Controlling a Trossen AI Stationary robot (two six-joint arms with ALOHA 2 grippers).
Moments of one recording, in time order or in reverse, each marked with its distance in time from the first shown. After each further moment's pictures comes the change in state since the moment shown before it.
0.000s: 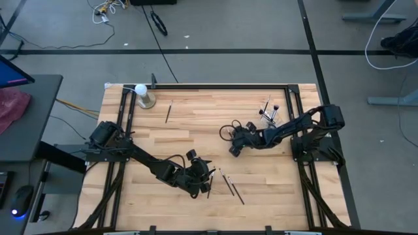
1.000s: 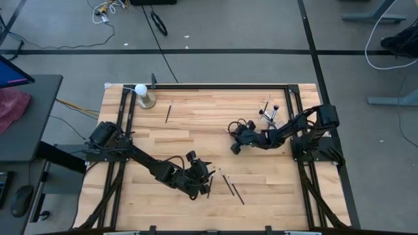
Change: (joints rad) left arm -0.013 0.000 0.000 0.003 0.000 0.002; right arm -0.051 0.060 -0.181 0.436 0.021 -0.080
